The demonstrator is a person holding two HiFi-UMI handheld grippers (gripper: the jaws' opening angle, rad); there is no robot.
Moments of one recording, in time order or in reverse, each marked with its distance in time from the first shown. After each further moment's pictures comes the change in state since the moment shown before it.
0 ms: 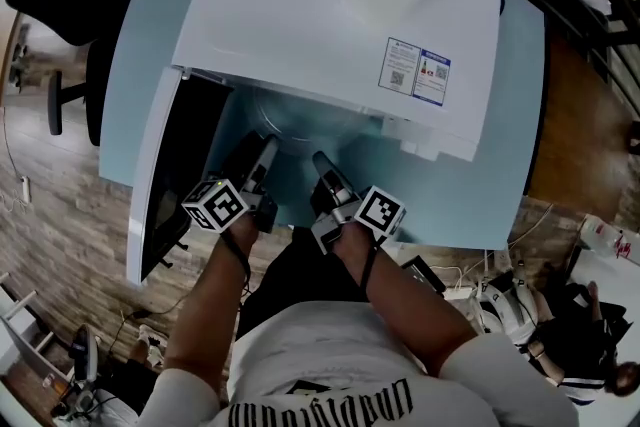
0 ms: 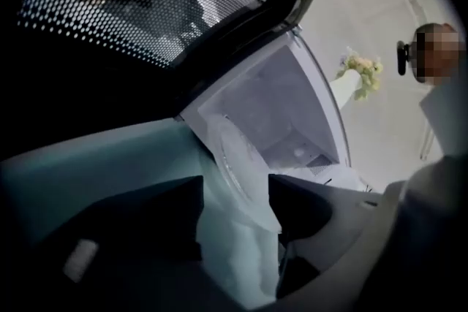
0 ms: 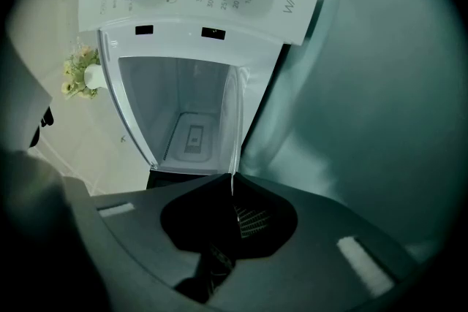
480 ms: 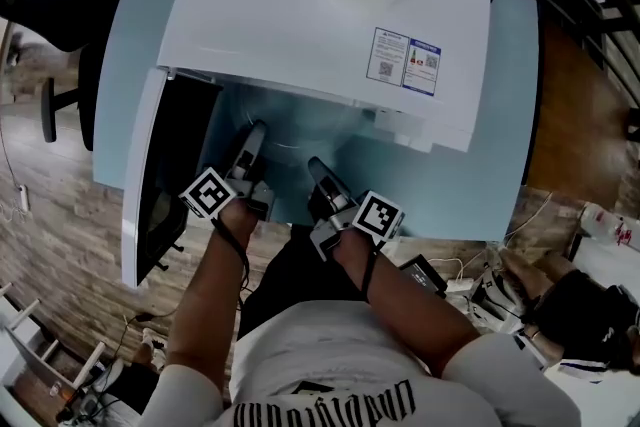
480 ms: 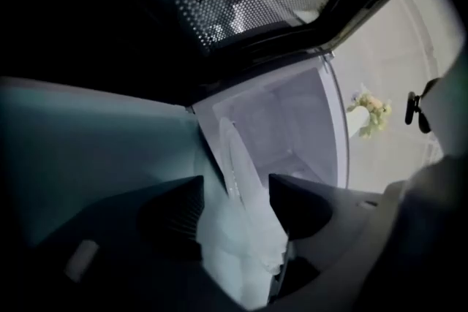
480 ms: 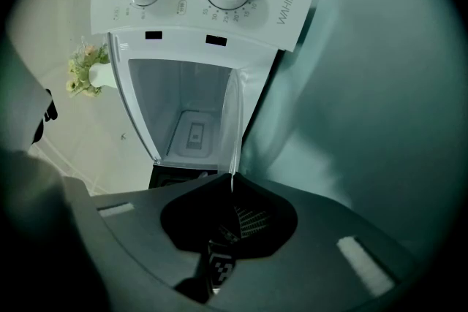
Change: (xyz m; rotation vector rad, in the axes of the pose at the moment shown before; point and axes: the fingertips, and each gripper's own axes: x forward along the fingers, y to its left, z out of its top) left arm 0.019 -0.001 0.006 -0.254 -0.090 -0.125; right arm -0.017 0.001 -0.008 -0.011 0.014 0.000
